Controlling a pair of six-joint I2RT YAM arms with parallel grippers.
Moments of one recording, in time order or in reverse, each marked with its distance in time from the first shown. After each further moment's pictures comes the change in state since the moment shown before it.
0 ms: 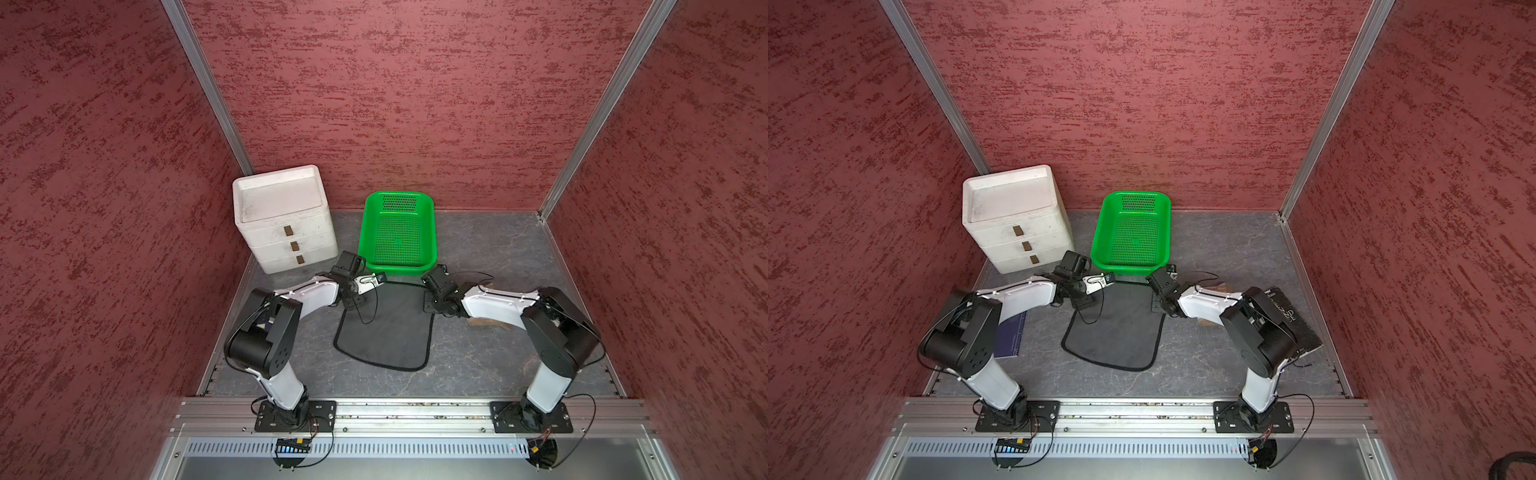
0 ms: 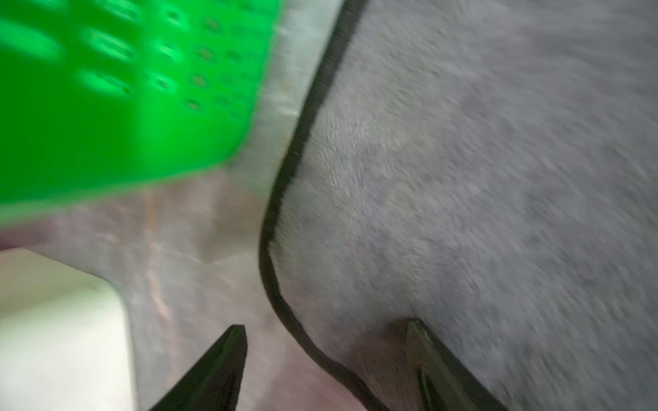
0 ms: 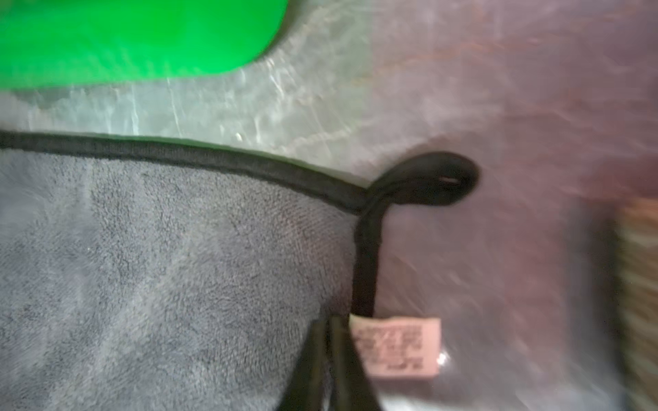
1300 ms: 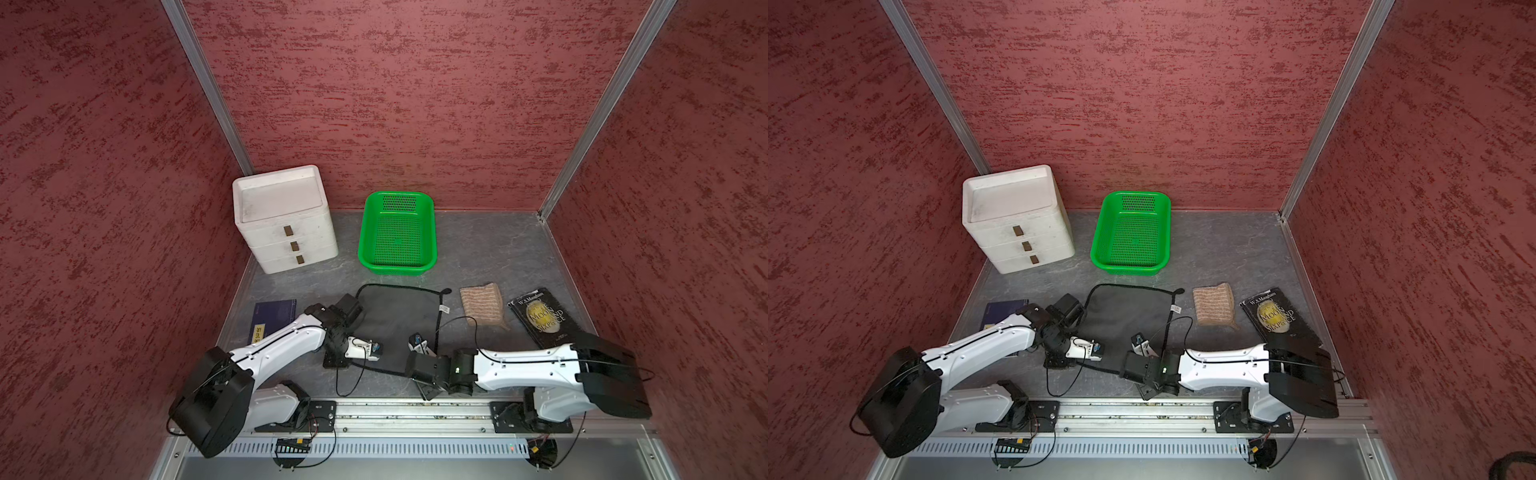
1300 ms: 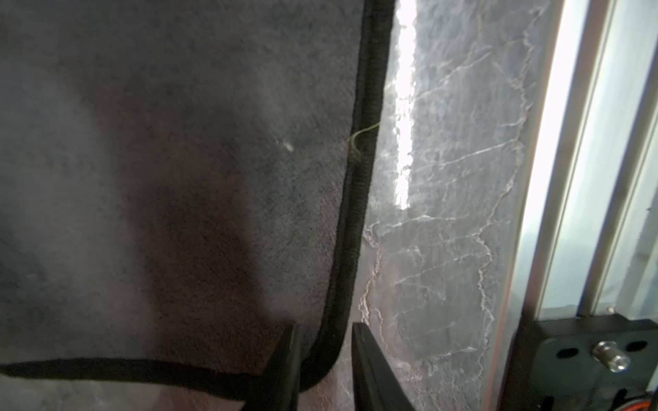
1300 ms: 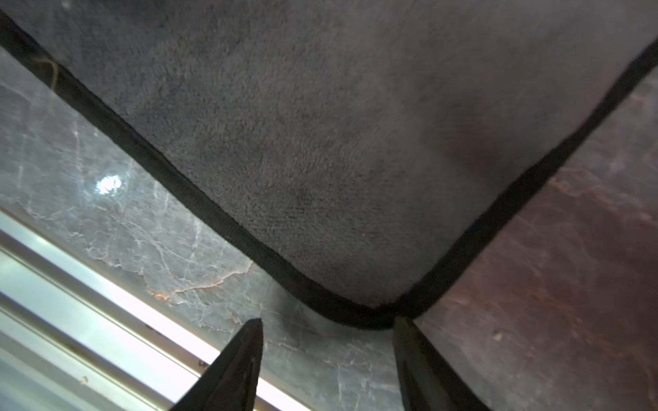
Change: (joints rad) left arm -0.226 -0.367 -0.227 -0.577 0.126 0.128; right arm 0.657 -0.223 -0.174 -0.278 0.000 0.057
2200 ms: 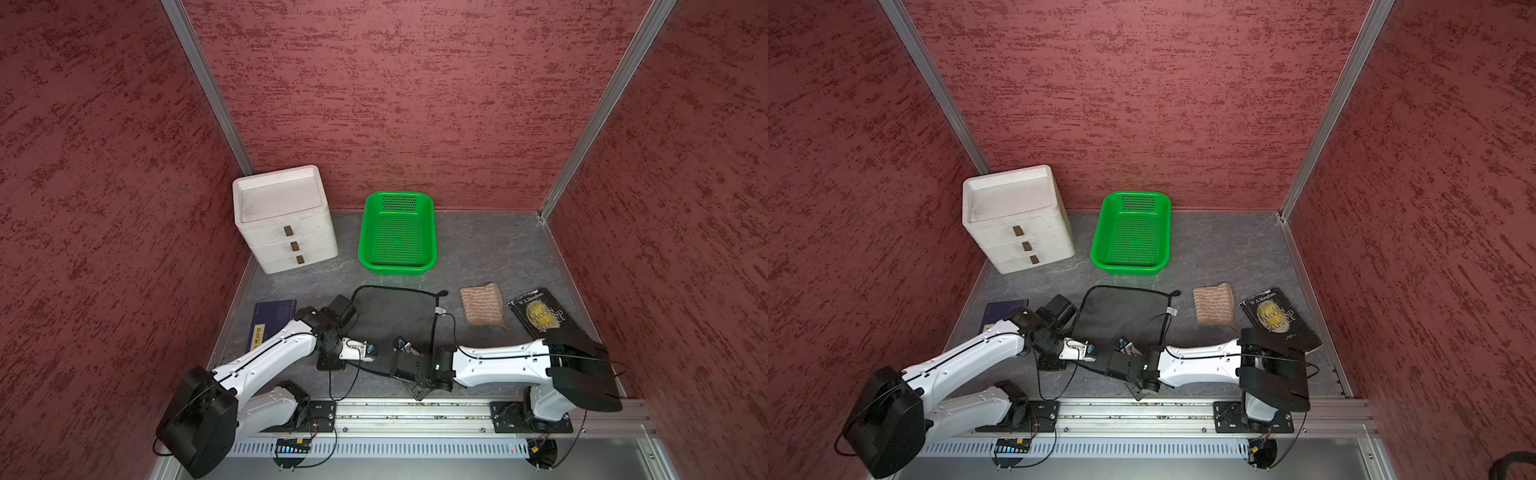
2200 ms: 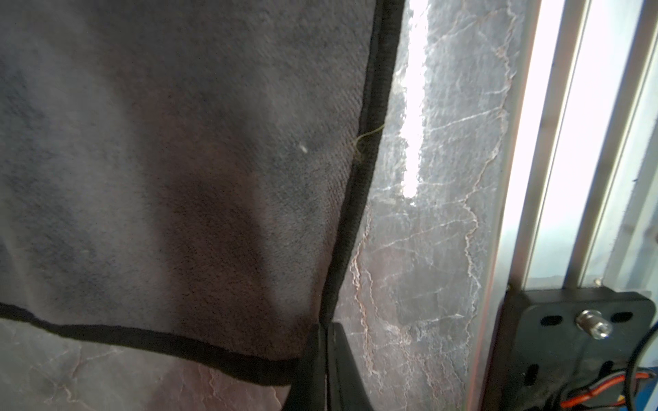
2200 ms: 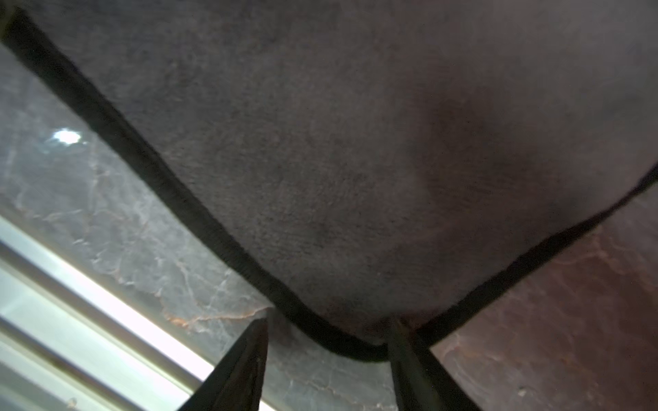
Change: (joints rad) left arm 0.032 -0.116 -0.011 -0.069 -0.022 0.028; right arm -0.012 0.140 0.121 -0.032 -0.014 -0.136
